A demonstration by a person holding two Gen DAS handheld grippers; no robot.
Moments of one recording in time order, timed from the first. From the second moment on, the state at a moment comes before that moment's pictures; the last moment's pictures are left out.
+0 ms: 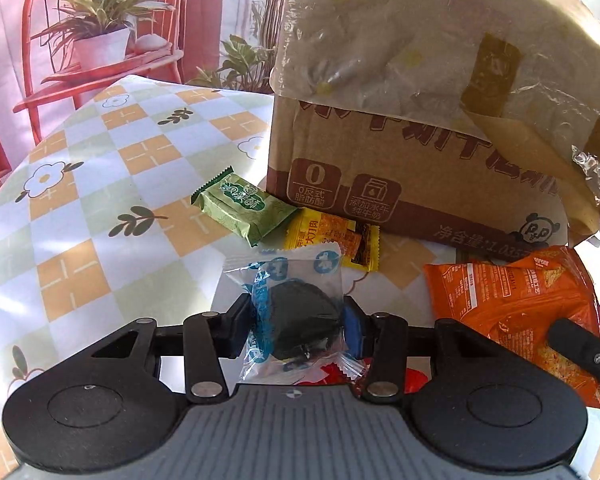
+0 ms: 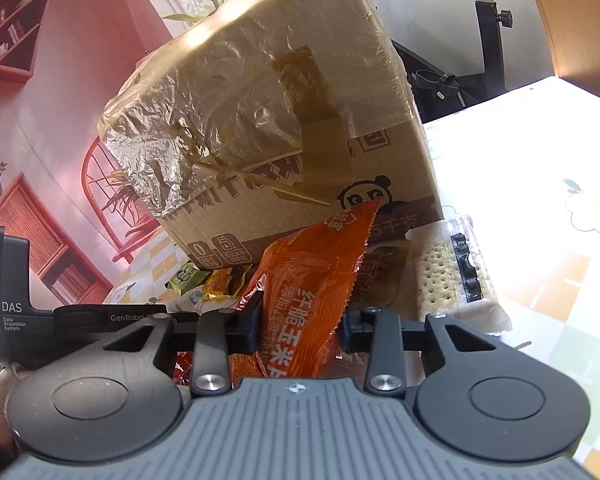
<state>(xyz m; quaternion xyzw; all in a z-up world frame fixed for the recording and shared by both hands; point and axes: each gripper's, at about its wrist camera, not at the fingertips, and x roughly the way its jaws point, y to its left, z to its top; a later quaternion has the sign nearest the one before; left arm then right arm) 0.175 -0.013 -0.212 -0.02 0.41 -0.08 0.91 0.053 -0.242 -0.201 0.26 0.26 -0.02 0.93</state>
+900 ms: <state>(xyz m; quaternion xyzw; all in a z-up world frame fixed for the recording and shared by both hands) 0.131 0.034 -0.097 -0.04 0.24 -0.09 0.97 0.069 -0.197 -0.083 0.22 0.13 0.14 0.96</state>
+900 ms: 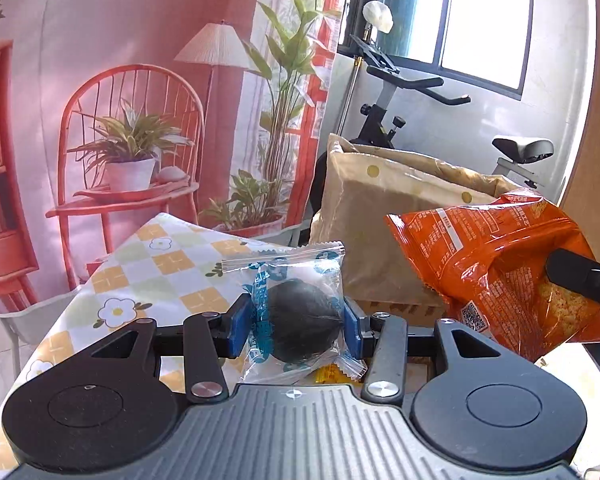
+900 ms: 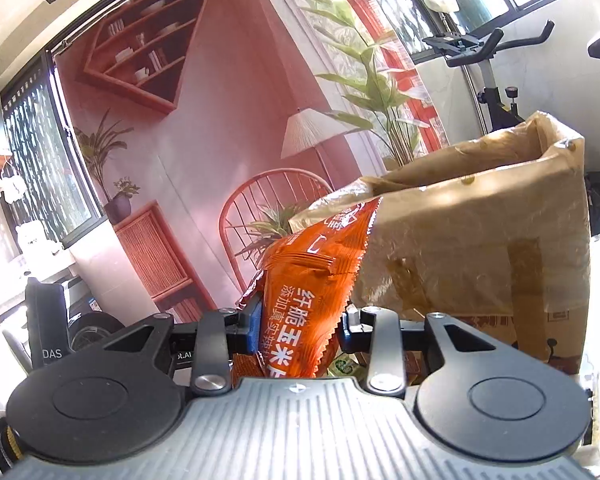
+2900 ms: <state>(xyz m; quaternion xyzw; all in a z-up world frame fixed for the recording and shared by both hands) 0.193 0.008 -0.090 0.02 0.29 -0.19 0.94 0.089 -0.243 -0.074 0.13 0.20 0.07 0.97</state>
